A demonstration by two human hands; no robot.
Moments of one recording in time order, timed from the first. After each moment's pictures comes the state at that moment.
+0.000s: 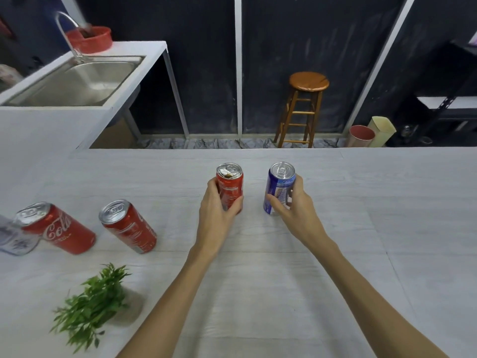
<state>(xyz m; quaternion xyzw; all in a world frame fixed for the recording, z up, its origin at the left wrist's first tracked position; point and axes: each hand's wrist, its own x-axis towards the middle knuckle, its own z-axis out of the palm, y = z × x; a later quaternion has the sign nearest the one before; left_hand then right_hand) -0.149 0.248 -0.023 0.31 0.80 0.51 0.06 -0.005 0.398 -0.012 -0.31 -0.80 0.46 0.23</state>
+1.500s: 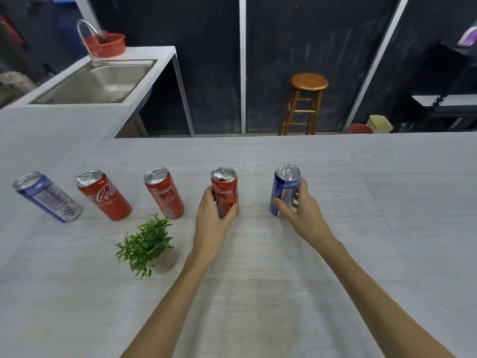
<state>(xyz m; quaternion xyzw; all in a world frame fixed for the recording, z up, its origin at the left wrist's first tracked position) -0.112 0.136 -0.029 0.31 0.80 0.51 0.07 0.044 0.318 -0.025 -0.29 -0.81 0.45 0.23</state>
